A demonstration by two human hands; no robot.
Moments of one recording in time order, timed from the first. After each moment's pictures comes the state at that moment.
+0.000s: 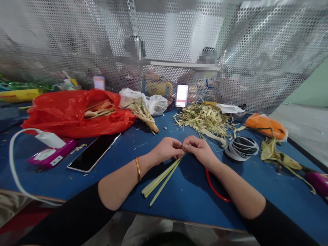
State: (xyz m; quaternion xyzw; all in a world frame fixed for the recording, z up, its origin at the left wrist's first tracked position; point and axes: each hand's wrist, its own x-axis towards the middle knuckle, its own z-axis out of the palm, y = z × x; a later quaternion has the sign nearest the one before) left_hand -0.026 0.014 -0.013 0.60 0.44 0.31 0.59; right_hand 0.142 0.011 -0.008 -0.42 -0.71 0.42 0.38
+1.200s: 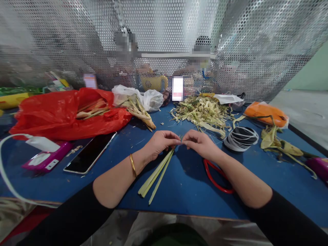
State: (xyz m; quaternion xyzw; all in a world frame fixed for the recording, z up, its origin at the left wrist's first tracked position) left_hand -0.032 0.017 -0.011 0.55 0.48 0.35 0.59; right_hand 0.157 0.016 -0.008 -0.41 -0.75 0.40 0.33
